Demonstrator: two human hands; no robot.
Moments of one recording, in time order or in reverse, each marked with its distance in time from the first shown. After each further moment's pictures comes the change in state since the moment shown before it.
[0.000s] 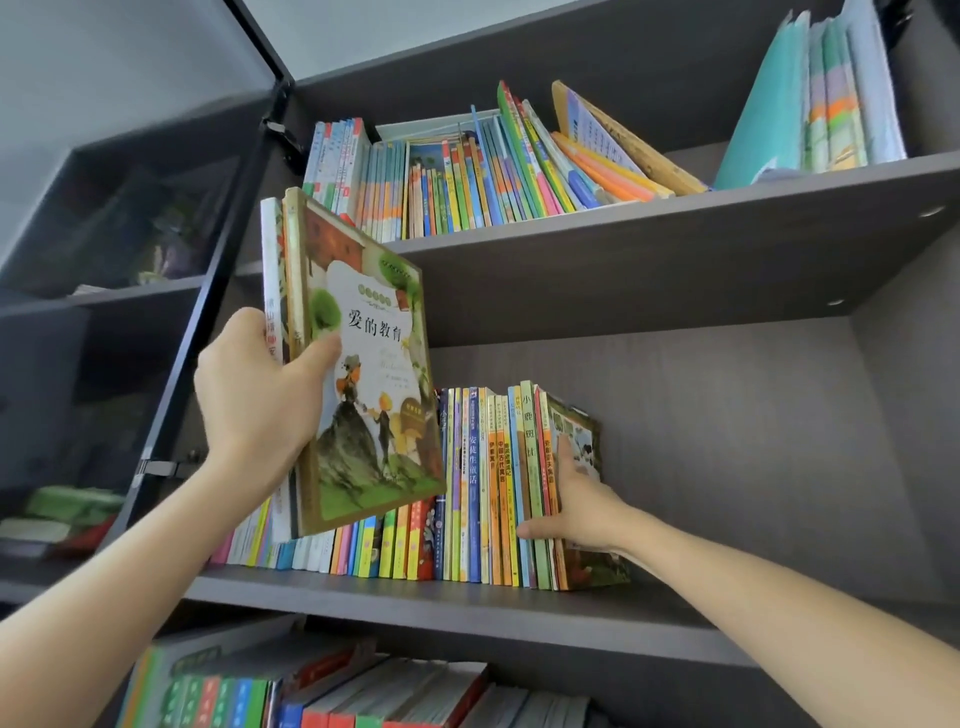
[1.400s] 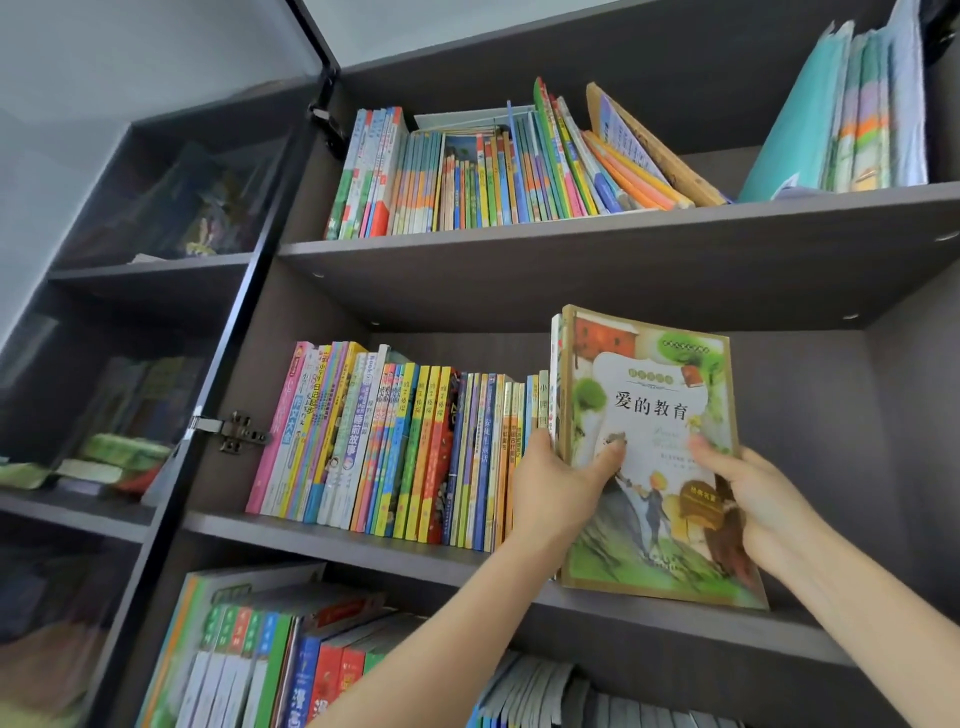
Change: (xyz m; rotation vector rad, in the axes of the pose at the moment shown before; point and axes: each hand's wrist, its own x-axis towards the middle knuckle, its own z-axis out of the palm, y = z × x) left_hand -0.139 0.064 0.106 -0.380 -0.715 -0.534; right_hand -0.110 0.034 -0.076 1.107 0.425 0.156
